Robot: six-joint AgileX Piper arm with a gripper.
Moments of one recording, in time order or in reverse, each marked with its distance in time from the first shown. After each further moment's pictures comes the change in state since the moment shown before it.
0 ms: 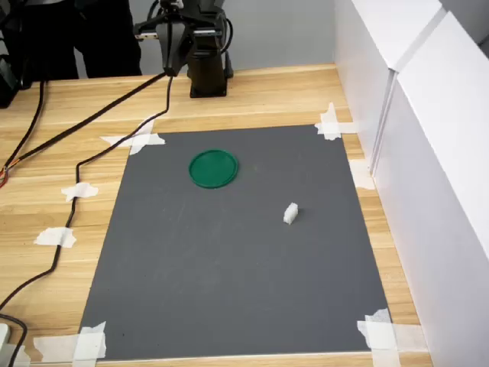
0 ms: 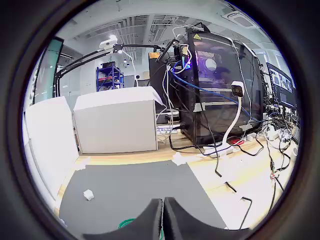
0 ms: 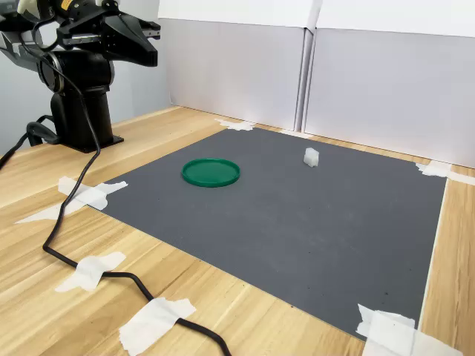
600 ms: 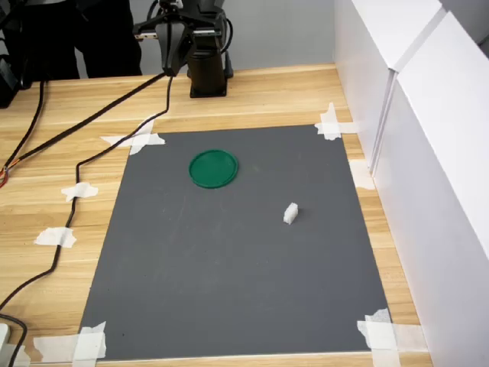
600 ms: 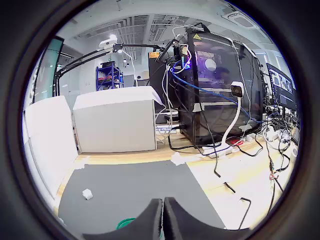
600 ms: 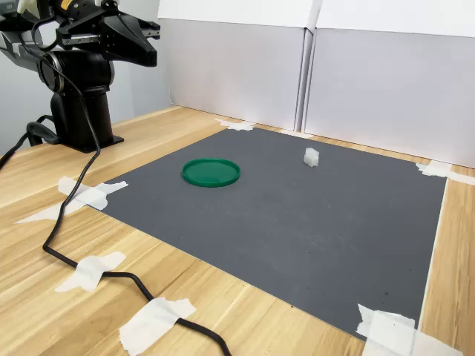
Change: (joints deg) arm 0.0 0.0 0.0 -0.9 0.0 0.3
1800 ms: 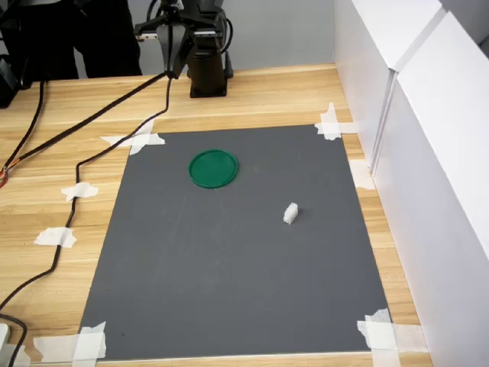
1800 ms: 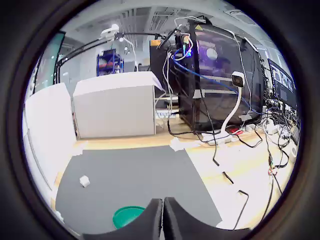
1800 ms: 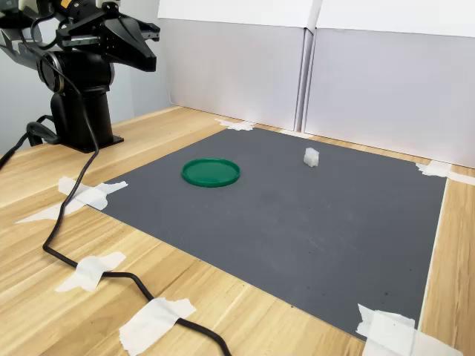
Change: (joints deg) arm 0.0 3.9 -4.6 -2.4 7.5 0.1
